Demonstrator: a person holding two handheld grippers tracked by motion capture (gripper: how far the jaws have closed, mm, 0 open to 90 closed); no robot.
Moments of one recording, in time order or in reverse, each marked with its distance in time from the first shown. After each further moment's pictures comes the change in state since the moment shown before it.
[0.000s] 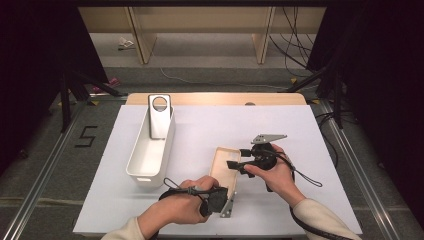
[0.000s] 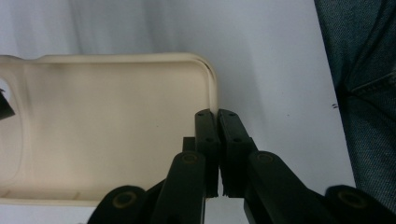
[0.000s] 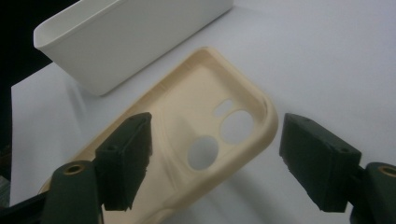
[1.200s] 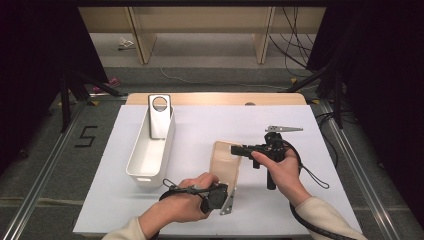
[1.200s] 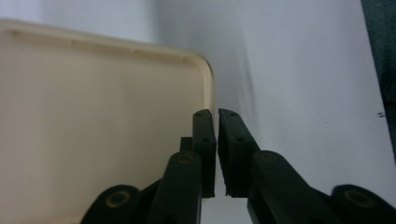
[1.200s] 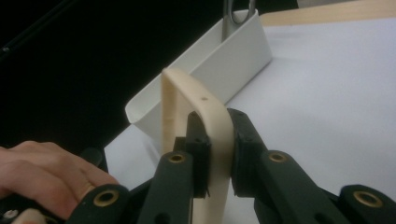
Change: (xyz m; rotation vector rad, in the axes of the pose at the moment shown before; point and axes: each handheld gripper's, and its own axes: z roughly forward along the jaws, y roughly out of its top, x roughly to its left) left arm 0.008 -0.006 0.002 -0.032 0.088 -0.041; right arm 0.013 0.027 -0.038 -0.175 0.184 0.184
